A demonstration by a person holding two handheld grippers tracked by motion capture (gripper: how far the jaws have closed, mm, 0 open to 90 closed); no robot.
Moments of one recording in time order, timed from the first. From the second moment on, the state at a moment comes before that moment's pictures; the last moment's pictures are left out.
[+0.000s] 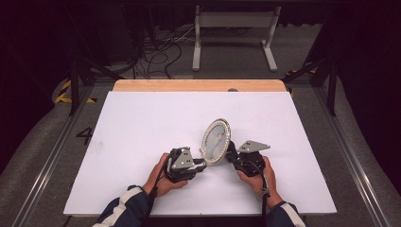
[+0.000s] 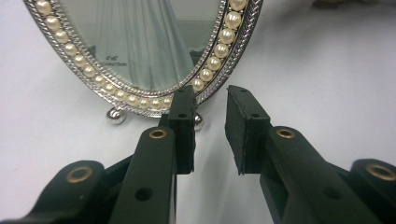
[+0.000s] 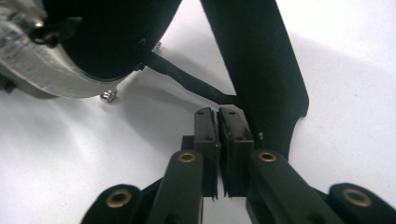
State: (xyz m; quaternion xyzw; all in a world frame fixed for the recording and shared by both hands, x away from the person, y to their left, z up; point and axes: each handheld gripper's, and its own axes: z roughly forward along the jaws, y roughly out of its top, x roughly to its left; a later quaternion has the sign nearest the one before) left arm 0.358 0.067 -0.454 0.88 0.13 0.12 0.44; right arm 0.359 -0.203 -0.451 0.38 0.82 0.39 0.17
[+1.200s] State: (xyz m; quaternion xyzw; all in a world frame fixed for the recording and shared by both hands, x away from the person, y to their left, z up) left arm 0.319 0.177 -0.452 0.86 0.24 0.18 0.41; right arm 0.326 -0.181 -0.439 0.35 0.81 0.44 0.16
